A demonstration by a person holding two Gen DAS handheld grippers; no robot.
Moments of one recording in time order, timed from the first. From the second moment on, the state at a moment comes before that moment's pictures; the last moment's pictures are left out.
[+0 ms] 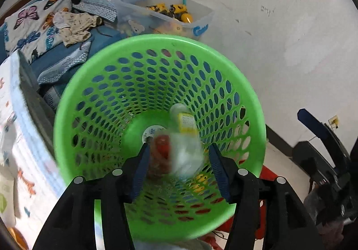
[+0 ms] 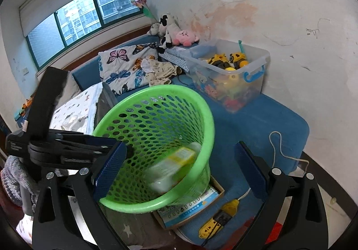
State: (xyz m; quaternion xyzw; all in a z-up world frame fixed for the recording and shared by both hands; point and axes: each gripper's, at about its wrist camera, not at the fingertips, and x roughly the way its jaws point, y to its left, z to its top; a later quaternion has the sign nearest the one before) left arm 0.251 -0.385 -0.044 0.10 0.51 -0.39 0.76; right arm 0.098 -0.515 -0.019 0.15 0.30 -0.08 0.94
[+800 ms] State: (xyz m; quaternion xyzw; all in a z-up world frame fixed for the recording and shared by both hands) left arm 0.169 -0.125 -0.009 0.03 0.44 -0.20 0.88; right arm 0.106 -0.388 -0.004 0.12 0.32 0.05 0.94
